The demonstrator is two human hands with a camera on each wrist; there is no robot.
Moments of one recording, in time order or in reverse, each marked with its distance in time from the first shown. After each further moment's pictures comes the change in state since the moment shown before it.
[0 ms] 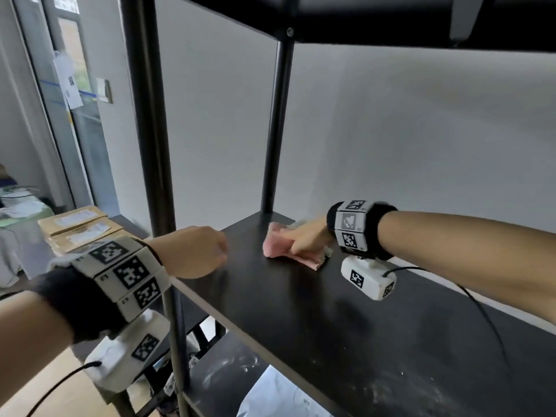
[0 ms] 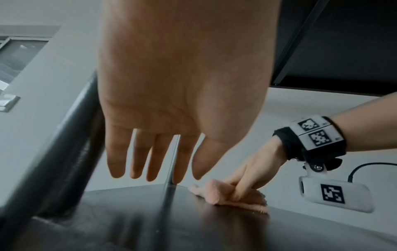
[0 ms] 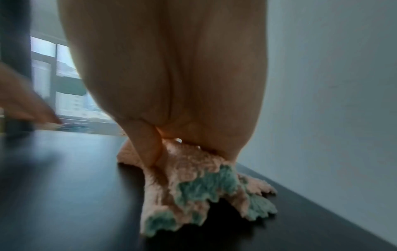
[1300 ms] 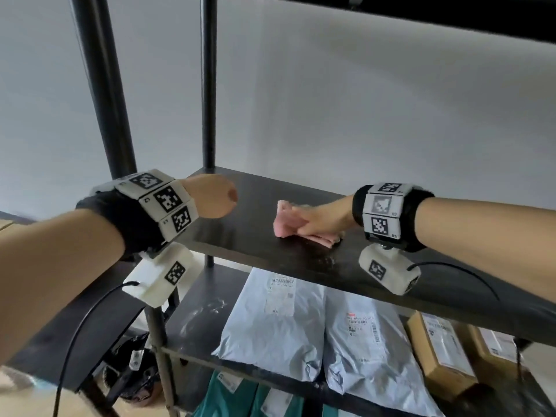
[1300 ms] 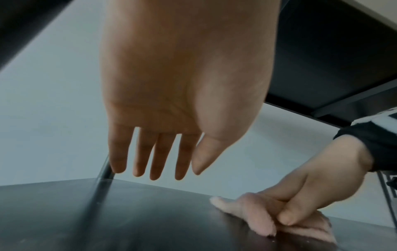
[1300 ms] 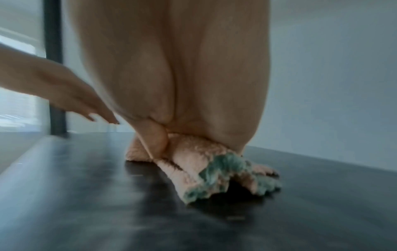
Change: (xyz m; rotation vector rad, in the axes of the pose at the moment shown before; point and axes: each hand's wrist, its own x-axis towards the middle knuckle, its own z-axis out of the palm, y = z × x) left_hand -0.014 0.039 -0.004 -0.110 0.036 0.350; right_hand -0.128 -0.011 0.102 0.241 0.165 0.199
